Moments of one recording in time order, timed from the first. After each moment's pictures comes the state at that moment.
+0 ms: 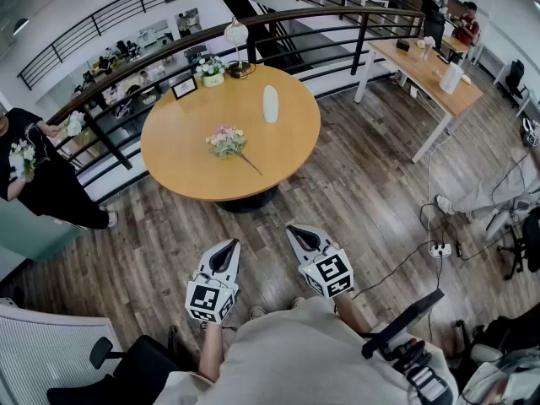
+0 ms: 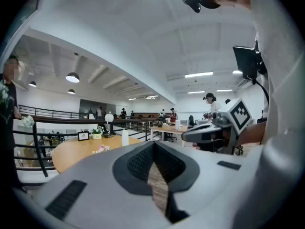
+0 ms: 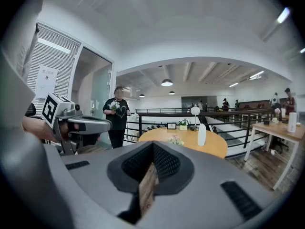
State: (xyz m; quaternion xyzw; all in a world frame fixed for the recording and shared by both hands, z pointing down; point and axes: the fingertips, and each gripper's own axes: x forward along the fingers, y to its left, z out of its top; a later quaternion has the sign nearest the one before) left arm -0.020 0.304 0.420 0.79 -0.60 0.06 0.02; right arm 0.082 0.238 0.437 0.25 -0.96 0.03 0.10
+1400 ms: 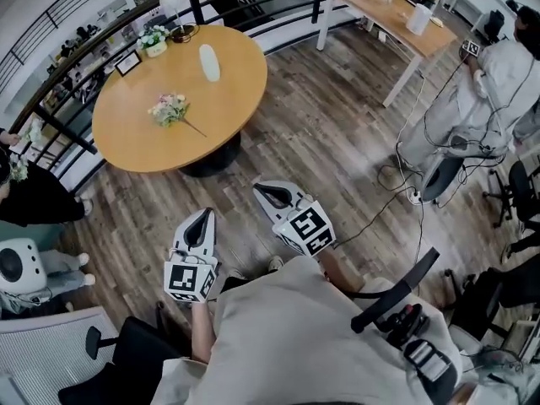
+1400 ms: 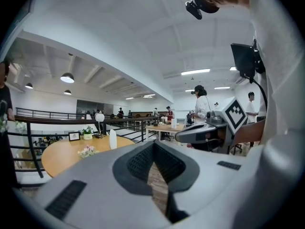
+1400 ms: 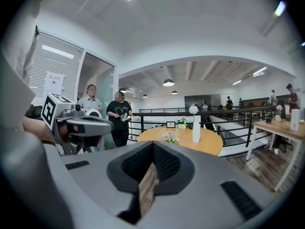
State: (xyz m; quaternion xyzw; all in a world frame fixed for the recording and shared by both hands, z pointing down) left arm 0.073 0.289 0.419 0.80 -0.60 0.08 0.02; right arm 0.154 0.221 0.442 0.22 -0.97 0.04 0.09
